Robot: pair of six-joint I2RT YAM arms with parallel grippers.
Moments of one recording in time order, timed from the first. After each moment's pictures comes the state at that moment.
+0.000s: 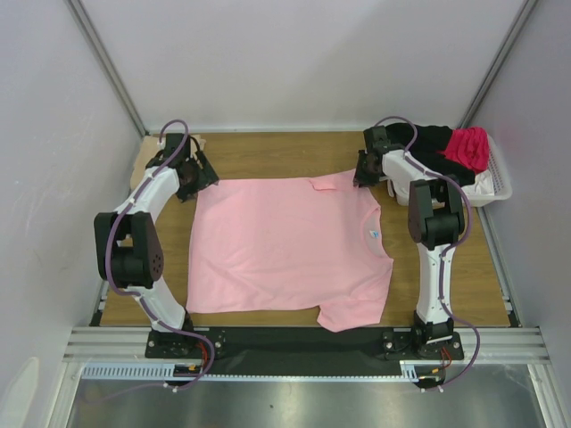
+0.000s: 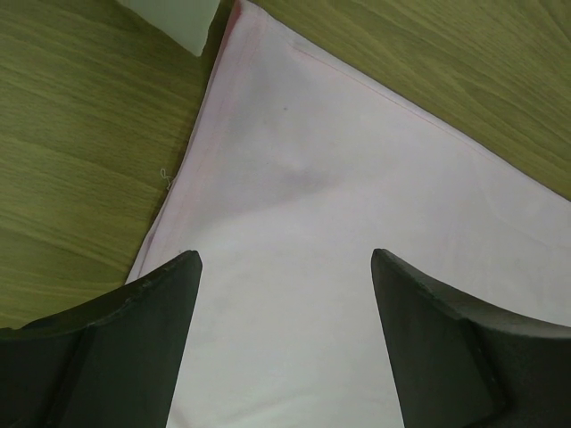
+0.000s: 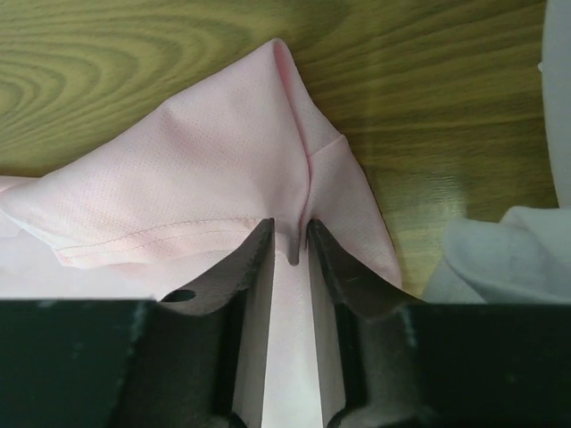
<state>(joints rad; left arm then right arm) -0.01 1.75 1.35 -0.57 -0.05 -0.55 0.21 2.21 1.73 -0.53 -0.03 0.41</state>
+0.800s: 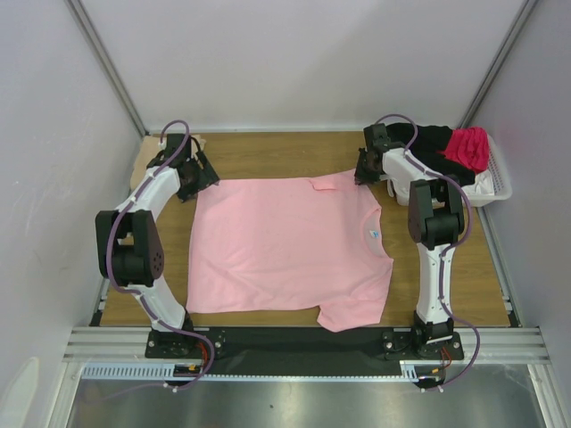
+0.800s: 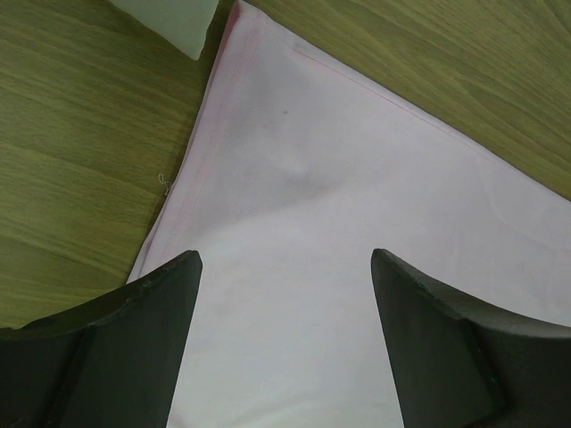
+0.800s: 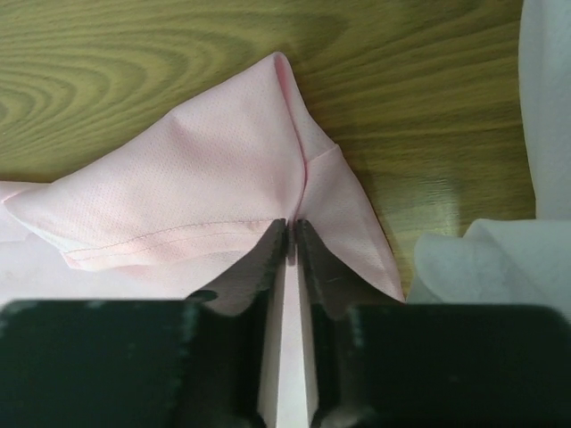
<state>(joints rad) -0.01 1.76 1.35 -0.55 -0.04 -0.55 0.21 2.22 1.76 -0.54 -0.01 0.41</state>
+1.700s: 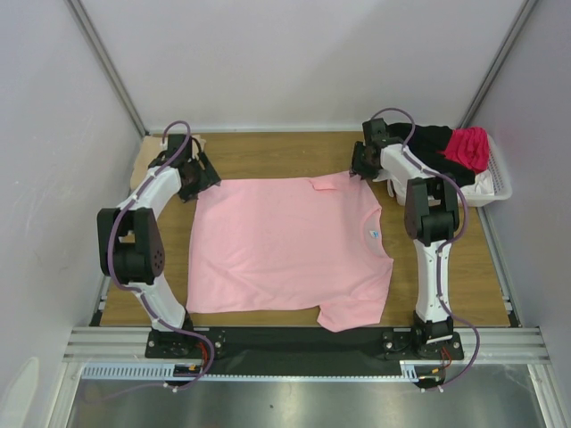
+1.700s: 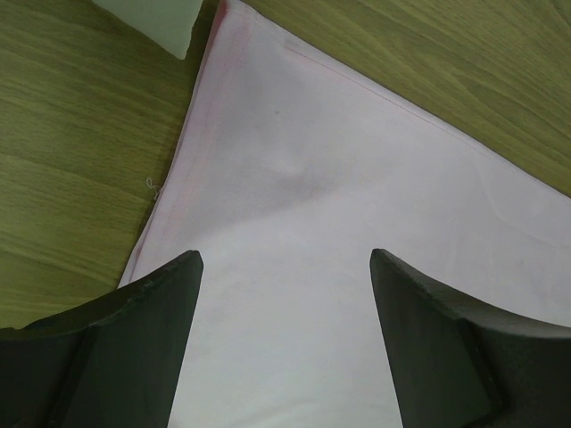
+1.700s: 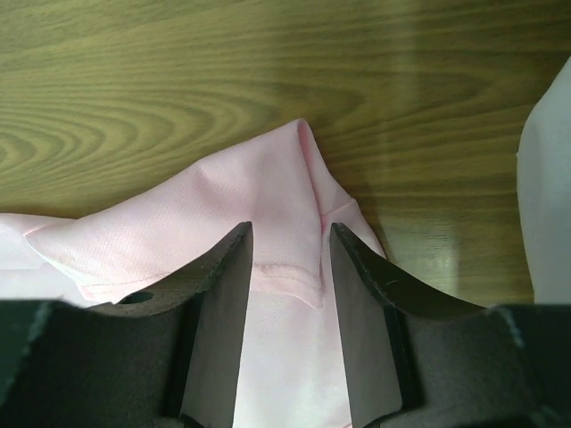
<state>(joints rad) -0.01 1.78 1.35 -0.54 -0.02 -0.54 0.20 2.28 1.87 -0.56 -0.01 0.37</state>
